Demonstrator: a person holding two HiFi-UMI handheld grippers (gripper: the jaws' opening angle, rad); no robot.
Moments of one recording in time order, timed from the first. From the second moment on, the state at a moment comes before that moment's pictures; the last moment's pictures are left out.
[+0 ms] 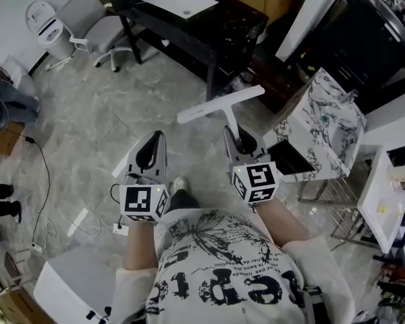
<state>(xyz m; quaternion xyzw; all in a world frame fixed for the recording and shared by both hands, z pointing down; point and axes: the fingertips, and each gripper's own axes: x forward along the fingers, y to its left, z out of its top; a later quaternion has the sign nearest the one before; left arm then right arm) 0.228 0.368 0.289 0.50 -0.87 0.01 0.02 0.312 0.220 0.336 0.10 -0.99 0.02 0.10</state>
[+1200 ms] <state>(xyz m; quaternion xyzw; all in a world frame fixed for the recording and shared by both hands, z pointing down) -0.126 0.200 0.324 0.59 -0.80 0.03 0.04 -0.034 0.058 0.363 0.19 -0.97 0.06 0.11</state>
